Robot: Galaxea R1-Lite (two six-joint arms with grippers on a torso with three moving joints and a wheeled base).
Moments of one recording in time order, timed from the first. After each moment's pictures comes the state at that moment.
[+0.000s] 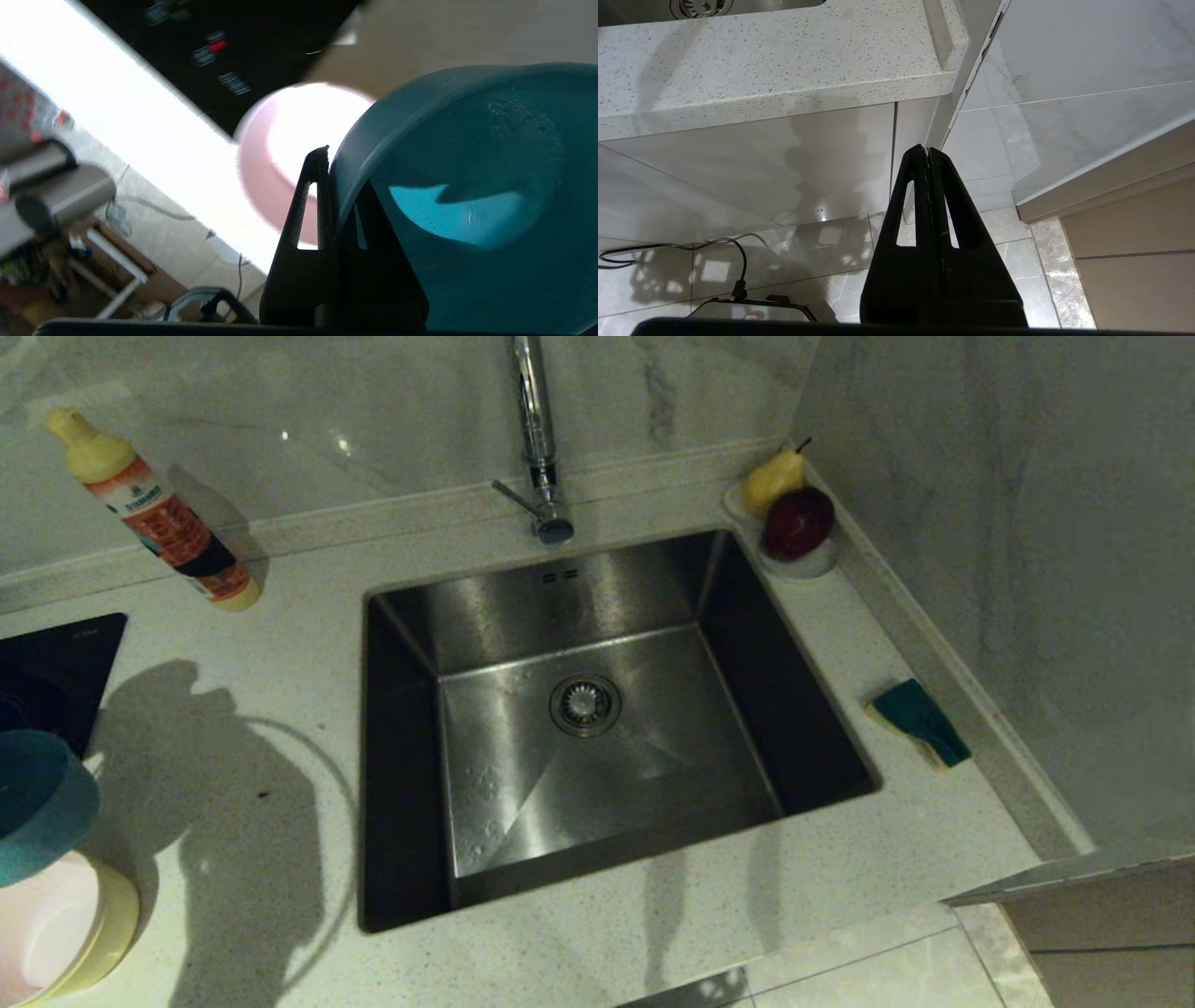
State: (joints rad) left arm 0.66 1.43 -1.27 0.77 -0.01 -0.35; right arm 0.00 0.00 0.00 0.00 0.00 -0.03
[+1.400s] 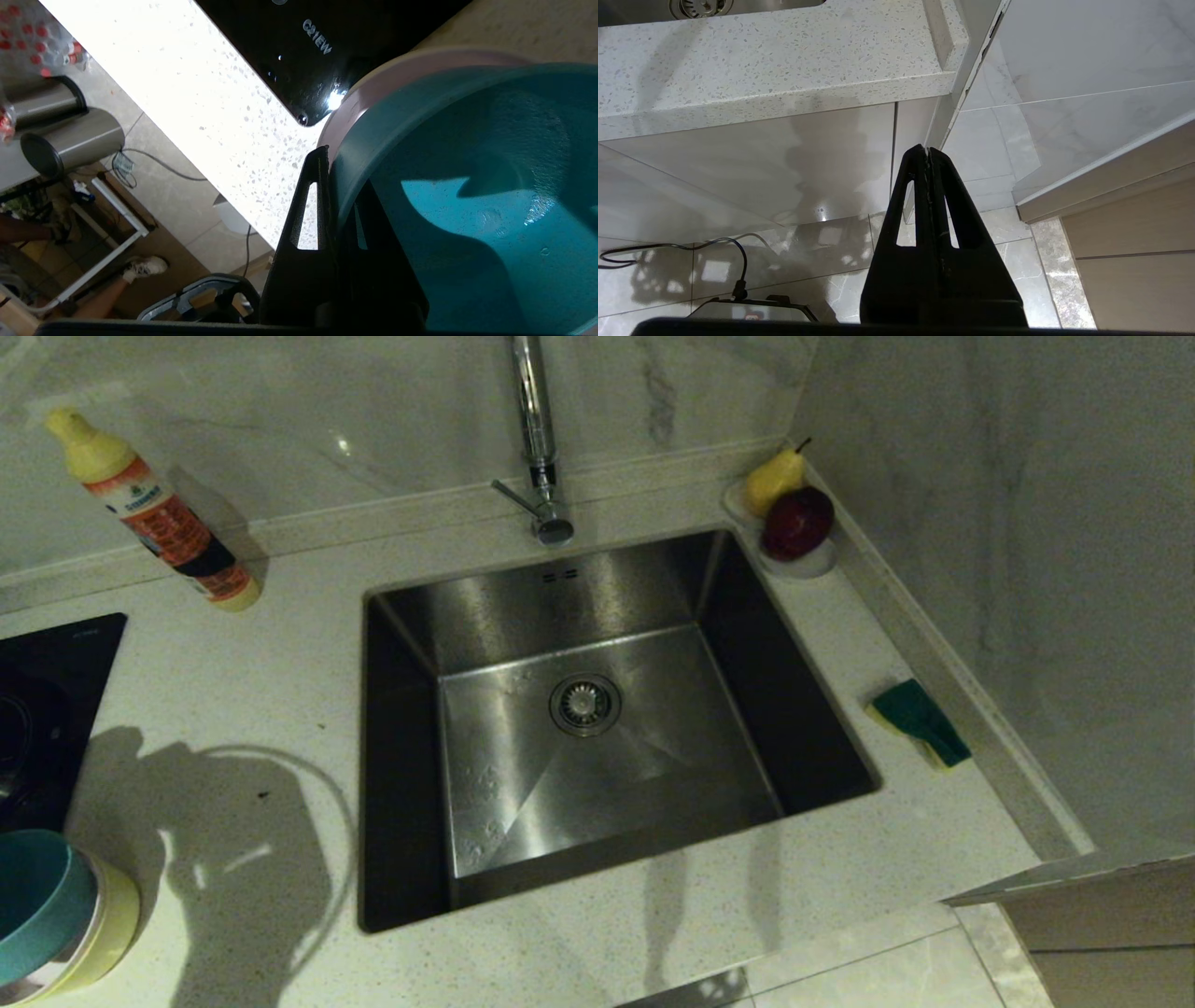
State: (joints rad) left arm 0.78 1.44 -0.99 0.59 -0.01 -0.33; right arm 0.00 0.00 0.00 0.00 0.00 -0.03
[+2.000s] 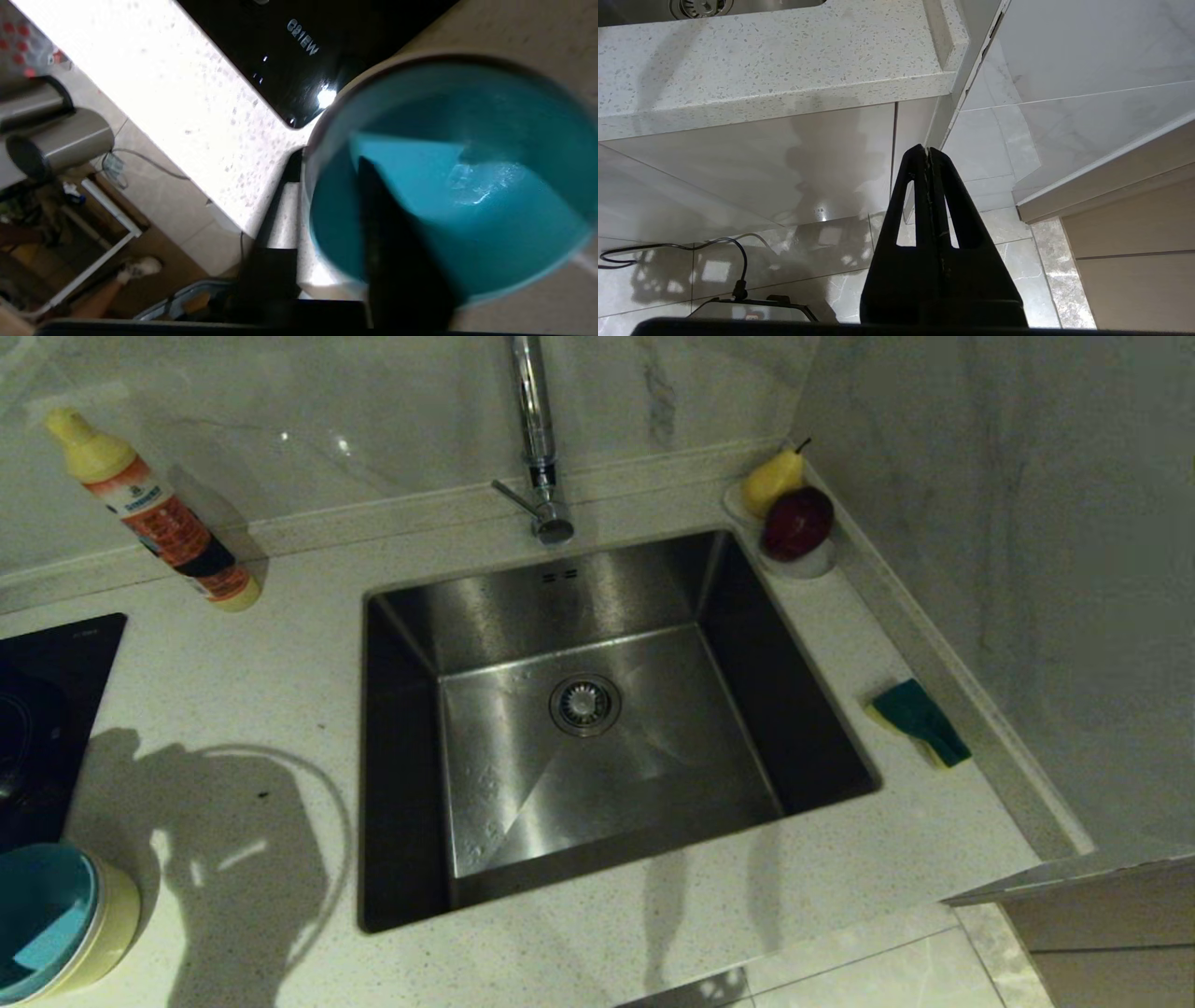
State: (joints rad) left arm 0.78 1.46 -0.98 0.57 -0.04 -0.33; right arm 0.00 0.00 0.00 0.00 0.00 -0.03
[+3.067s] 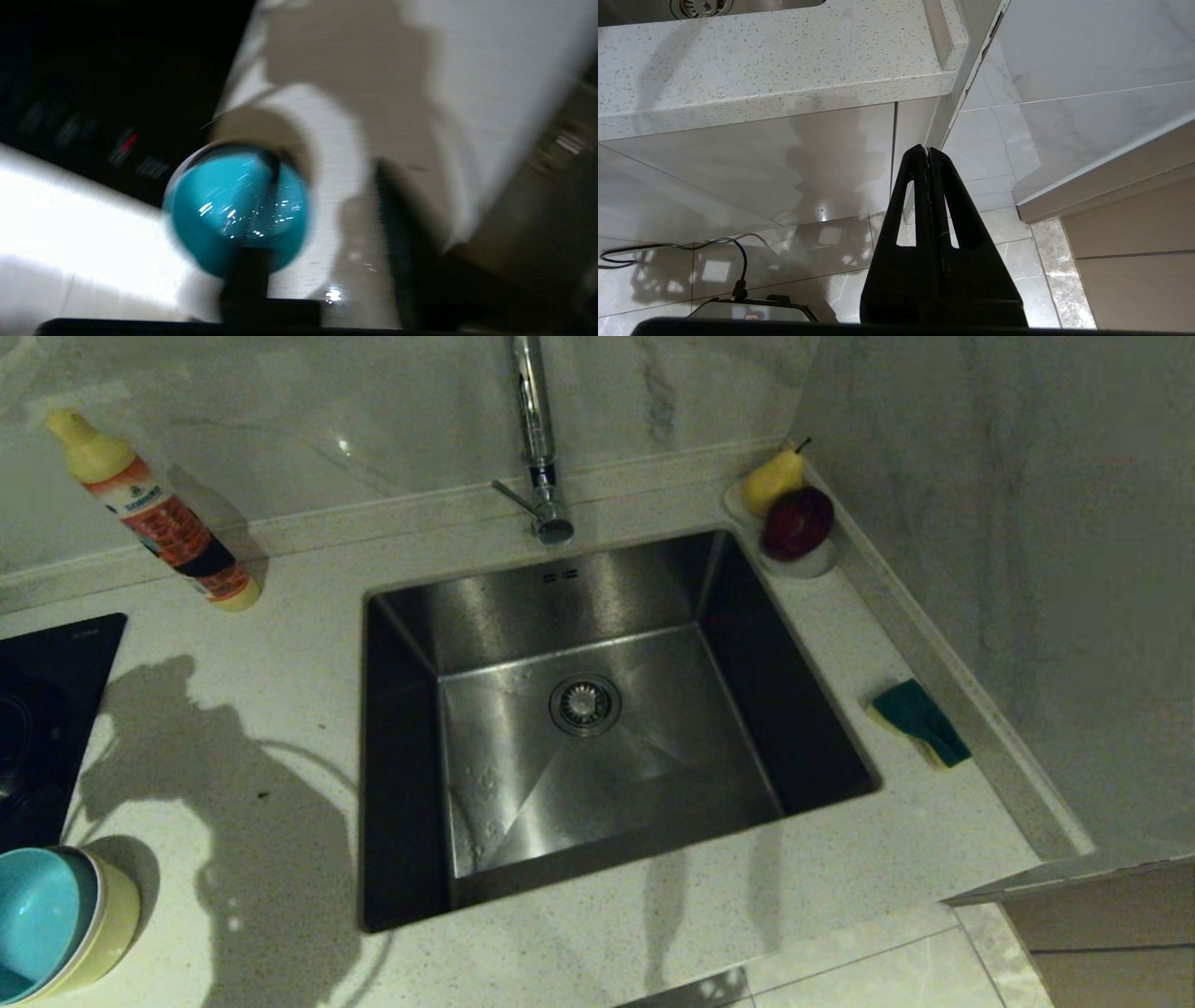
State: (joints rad) left arm 0.77 1.30 -1.26 0.59 -0.42 -0.13; right arm 0.00 0.00 0.00 0.00 0.00 -0.03
